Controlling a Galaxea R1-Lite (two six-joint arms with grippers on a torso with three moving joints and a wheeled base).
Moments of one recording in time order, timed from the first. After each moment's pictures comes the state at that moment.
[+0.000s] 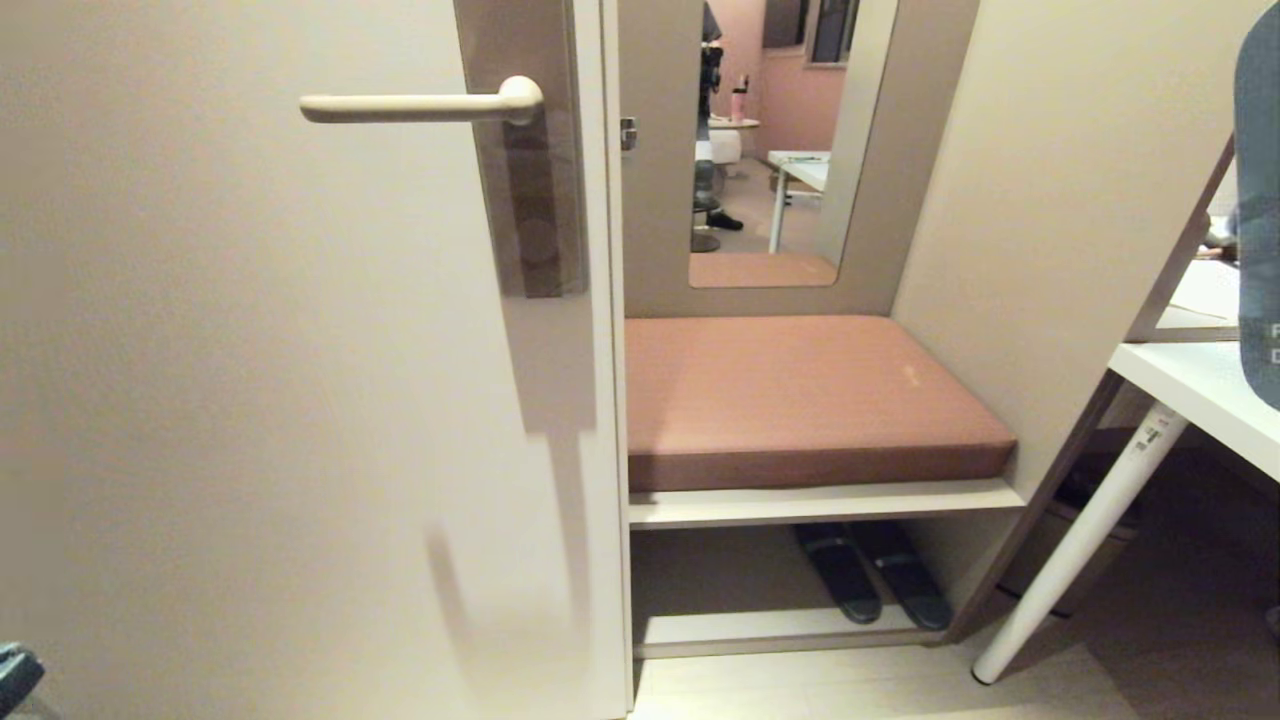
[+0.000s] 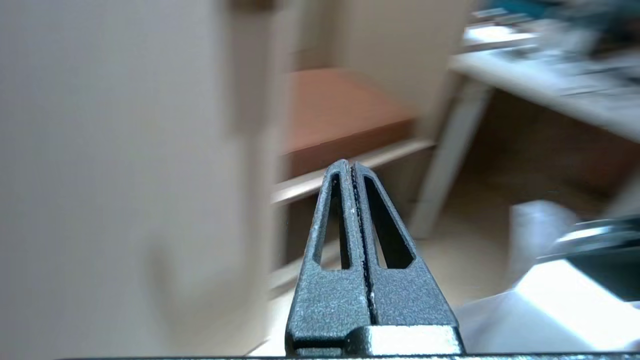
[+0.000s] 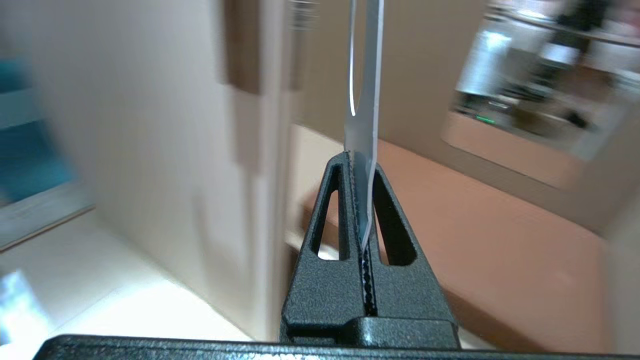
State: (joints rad) left arm -0.31 0.48 -0.46 -0.08 -0.35 -0.17; right arm 0.00 0.93 -1.01 0.01 0.66 -0.03
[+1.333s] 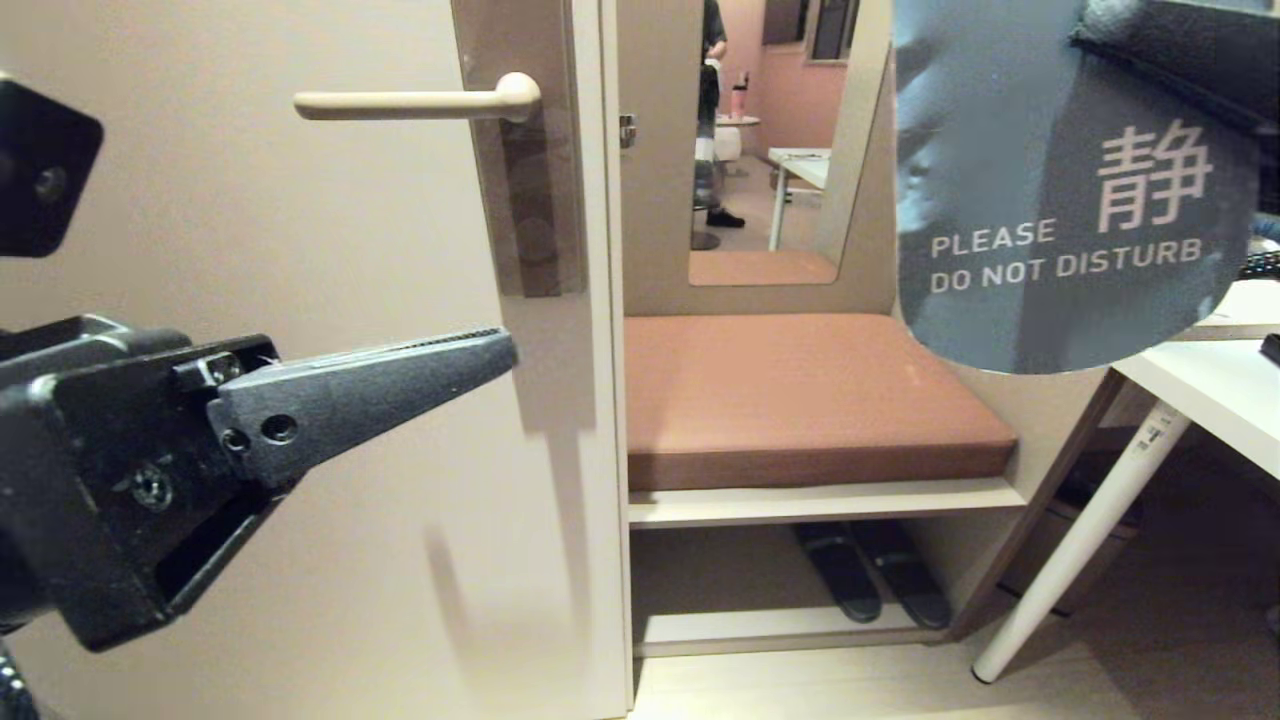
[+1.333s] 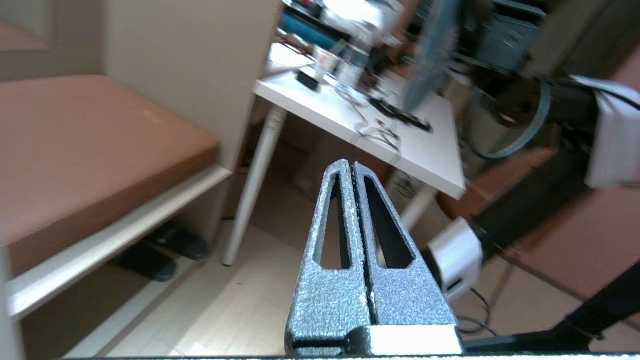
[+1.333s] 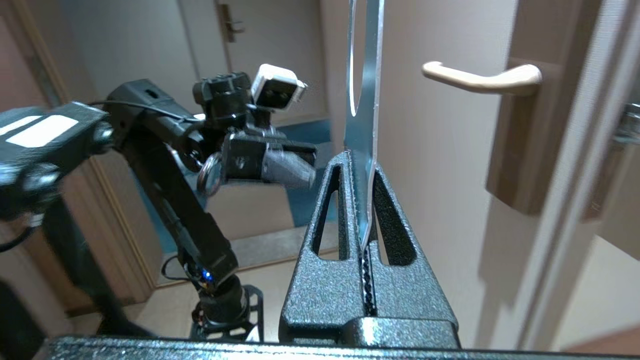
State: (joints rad) left arm -0.72 1.16 -0.70 -0.61 -0.44 -0.43; right arm 0.47 1.31 -1.04 -0.61 0.85 0.38
